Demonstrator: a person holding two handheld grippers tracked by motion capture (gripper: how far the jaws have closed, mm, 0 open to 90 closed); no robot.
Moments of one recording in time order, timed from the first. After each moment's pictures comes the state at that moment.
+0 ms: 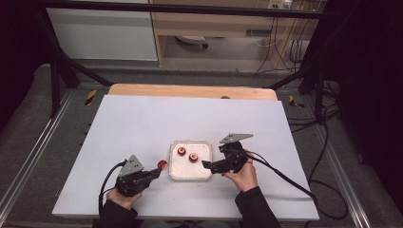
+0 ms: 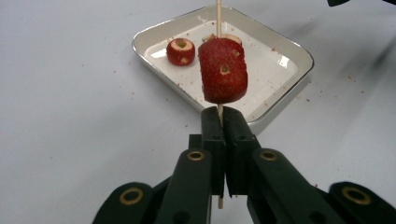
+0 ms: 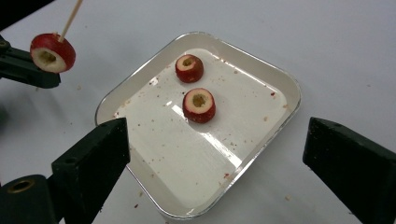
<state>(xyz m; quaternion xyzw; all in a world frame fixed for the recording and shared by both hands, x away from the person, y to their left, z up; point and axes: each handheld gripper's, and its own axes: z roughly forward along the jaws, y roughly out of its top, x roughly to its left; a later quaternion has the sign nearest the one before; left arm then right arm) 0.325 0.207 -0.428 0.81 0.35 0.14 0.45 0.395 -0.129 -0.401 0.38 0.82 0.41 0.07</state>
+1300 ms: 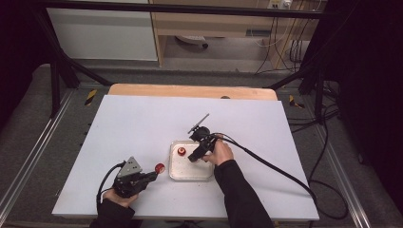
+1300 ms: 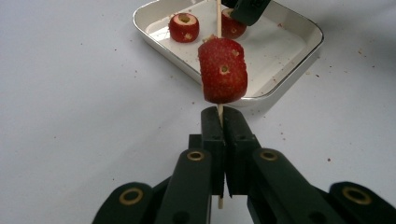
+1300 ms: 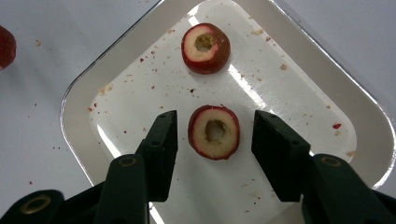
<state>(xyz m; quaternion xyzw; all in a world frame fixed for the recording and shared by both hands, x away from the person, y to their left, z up) 0.327 0.213 -0.436 0.83 0.34 0.13 0.43 0.464 -0.050 -0.410 0.34 0.91 0.22 -0.03</state>
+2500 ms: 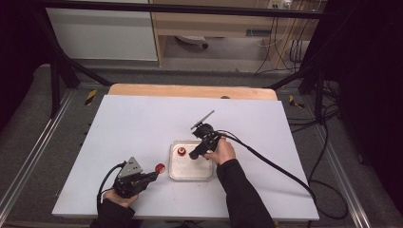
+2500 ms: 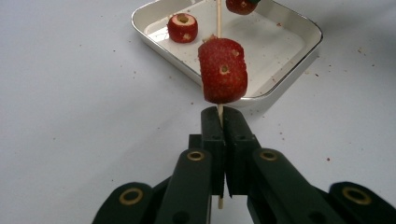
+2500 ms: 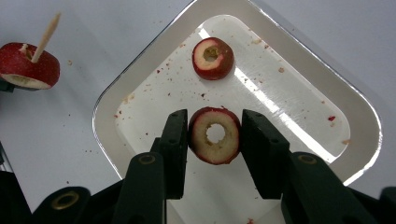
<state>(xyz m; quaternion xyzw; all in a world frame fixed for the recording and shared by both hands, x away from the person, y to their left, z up) 0.326 0.211 -0.435 0.83 0.34 0.13 0.43 0.460 -0.059 -0.392 0.36 0.90 0.25 -0.04</state>
